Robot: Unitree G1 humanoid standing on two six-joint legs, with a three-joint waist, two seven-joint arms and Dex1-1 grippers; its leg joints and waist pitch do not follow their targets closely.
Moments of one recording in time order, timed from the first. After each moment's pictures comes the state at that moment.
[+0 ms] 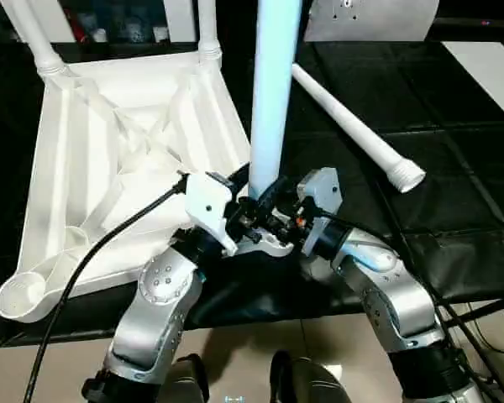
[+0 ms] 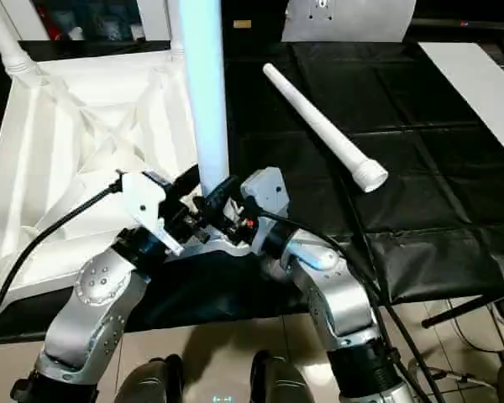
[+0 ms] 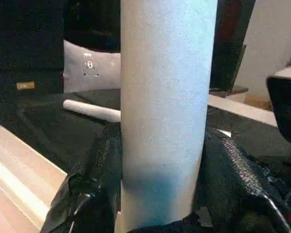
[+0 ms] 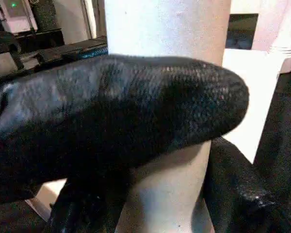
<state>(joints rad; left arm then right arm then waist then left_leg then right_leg) -0.18 0.10 -0.22 -0.21 -0.21 0.10 -0.34 -0.31 -0.14 0.21 -0.04 0.24 0.24 0.59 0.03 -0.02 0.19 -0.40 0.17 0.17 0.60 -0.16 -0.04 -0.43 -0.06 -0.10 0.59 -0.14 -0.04</state>
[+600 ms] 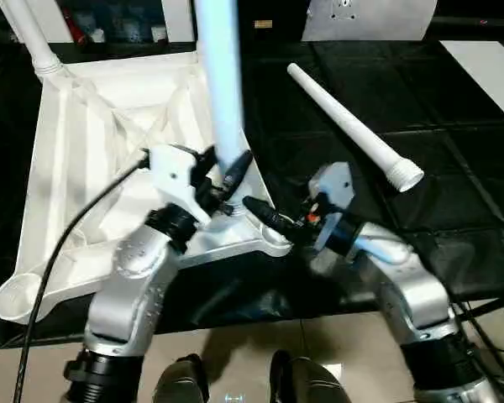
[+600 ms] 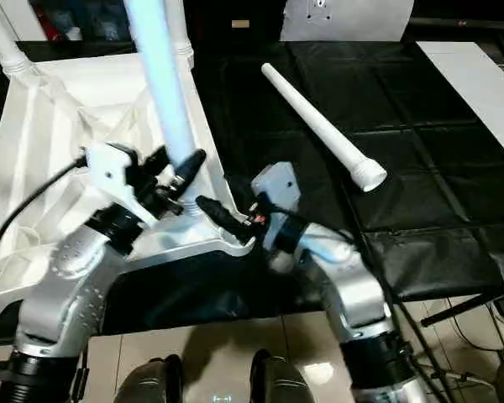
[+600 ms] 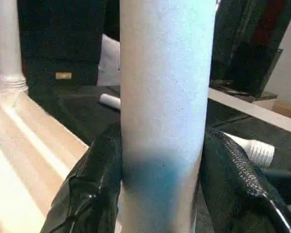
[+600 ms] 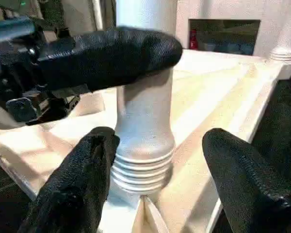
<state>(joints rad) -0.27 0.14 -0.07 -0.20 -0.31 0.24 -0.32 -0.34 -0.20 0.17 -0.03 0.28 0.23 0.69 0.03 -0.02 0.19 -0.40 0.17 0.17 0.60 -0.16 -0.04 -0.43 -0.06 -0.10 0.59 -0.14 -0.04</state>
